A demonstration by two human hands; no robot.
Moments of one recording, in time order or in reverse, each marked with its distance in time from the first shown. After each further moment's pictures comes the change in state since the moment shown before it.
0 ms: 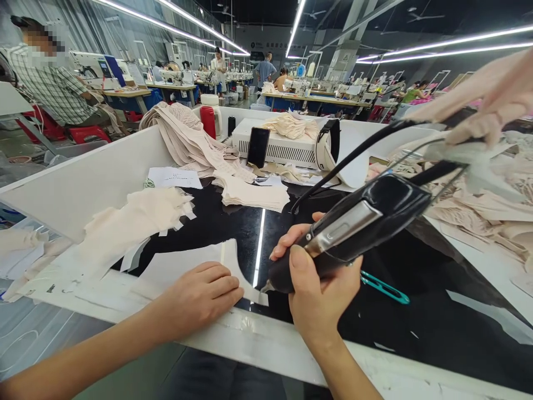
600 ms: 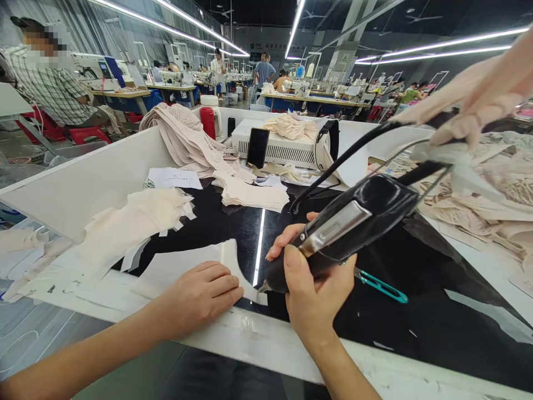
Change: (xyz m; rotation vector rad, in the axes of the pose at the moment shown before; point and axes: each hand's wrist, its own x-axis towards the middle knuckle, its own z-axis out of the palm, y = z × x) left_hand 0.004 -0.004 0.000 0.003 0.018 -0.001; right_hand 0.002 0.003 0.002 -0.031 -0.027 -0.012
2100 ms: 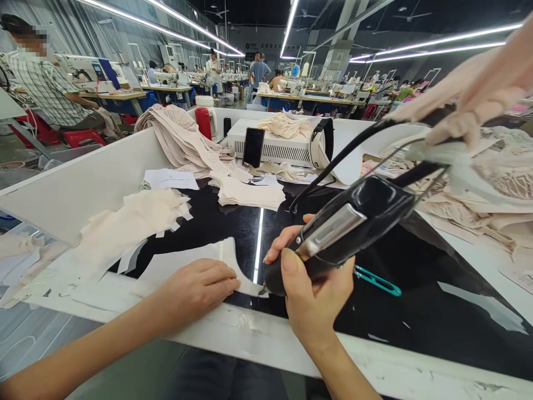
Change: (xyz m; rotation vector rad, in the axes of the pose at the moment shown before) left_hand -0.004 -0.013 0.000 -0.189 0.062 -0.075; right_hand -0.004 -0.001 -0.006 0.057 -0.012 0.008
